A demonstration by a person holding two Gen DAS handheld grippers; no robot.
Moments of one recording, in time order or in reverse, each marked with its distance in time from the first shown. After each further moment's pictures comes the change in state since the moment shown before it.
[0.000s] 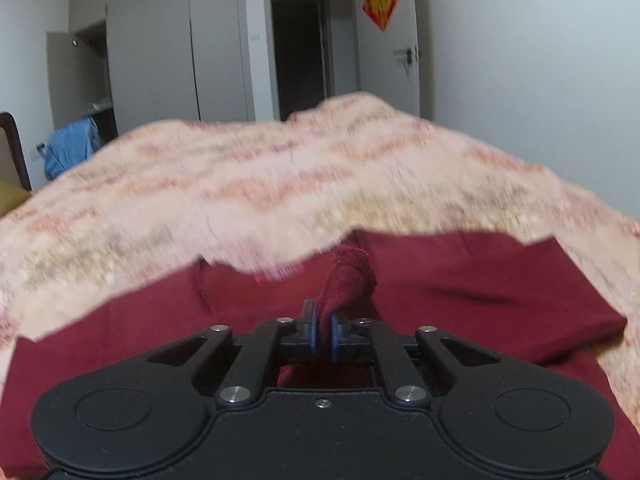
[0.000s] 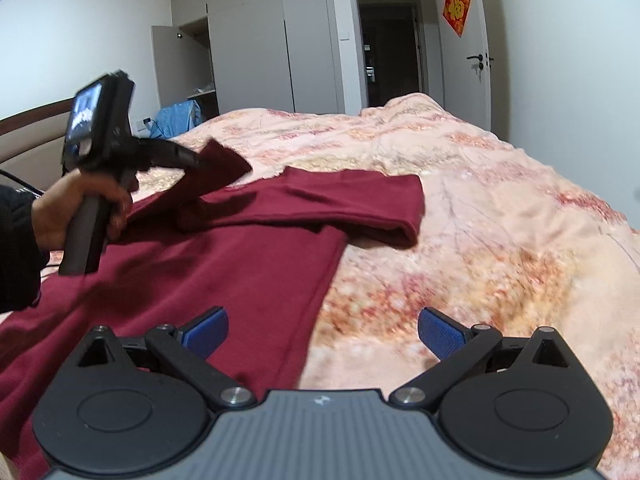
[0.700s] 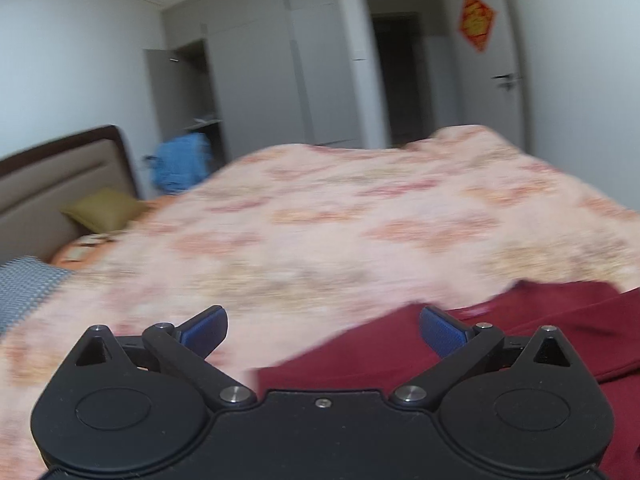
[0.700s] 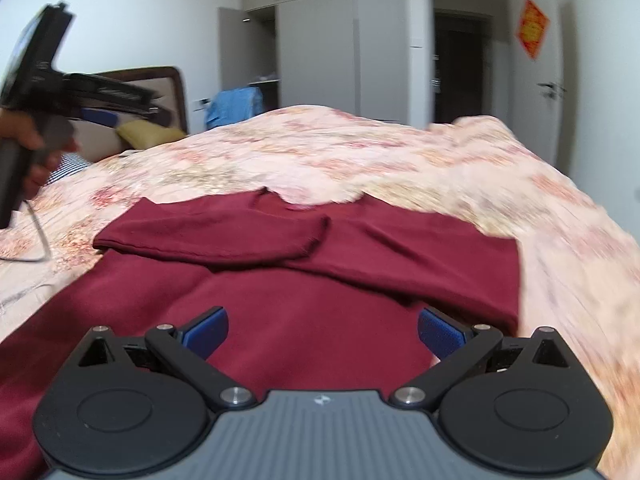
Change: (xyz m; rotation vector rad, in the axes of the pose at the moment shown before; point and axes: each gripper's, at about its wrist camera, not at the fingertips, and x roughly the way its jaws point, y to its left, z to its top) left arm -0.151 0.150 0.062 -0.033 -0.054 0.360; right arm 0.076 0.064 0.071 -0.187 -0.004 0.173
